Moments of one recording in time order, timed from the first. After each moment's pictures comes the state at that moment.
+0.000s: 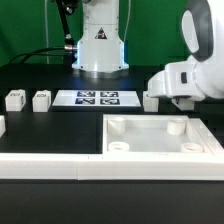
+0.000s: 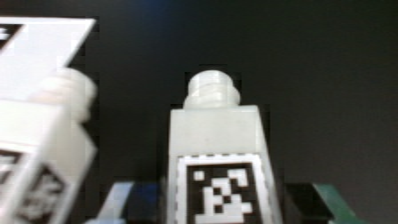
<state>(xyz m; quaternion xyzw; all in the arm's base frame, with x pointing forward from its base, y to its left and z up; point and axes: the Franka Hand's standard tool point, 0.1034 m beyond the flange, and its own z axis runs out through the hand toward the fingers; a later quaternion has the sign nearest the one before) 0.374 0.174 0.035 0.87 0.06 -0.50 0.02</state>
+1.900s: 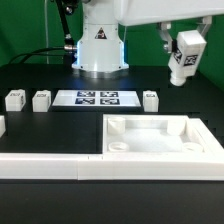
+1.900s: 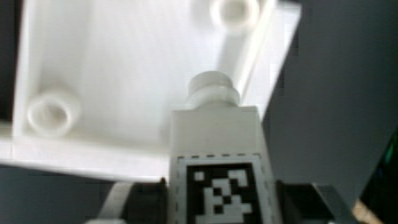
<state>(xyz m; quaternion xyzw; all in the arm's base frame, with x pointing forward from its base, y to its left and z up) 0.597 0.107 0.162 0.99 0.08 0.06 -0.07</state>
